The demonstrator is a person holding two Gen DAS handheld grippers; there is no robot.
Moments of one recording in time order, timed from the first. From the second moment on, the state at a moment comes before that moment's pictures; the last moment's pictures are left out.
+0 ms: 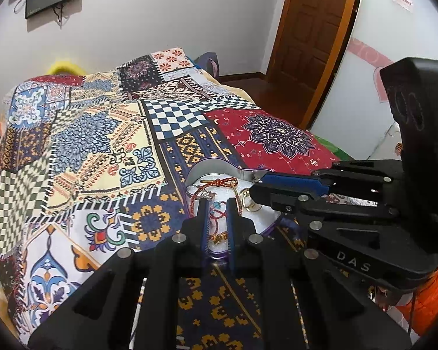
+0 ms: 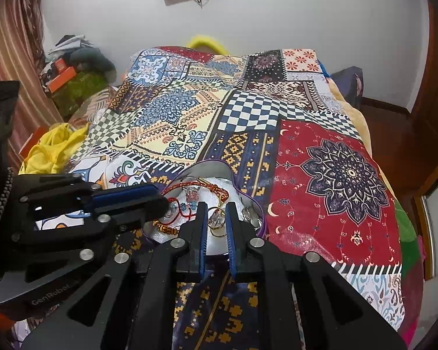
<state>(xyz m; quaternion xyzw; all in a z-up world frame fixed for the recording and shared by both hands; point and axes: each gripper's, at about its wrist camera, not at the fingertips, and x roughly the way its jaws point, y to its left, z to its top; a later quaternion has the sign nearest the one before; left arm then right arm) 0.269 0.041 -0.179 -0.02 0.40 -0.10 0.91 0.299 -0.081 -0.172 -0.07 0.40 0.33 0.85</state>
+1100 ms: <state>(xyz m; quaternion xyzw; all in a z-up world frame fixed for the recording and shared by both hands) 0.046 0.037 0.029 -0.02 0.07 0.00 1.00 0.089 -0.163 0.028 0.00 0.04 0.26 0.96</state>
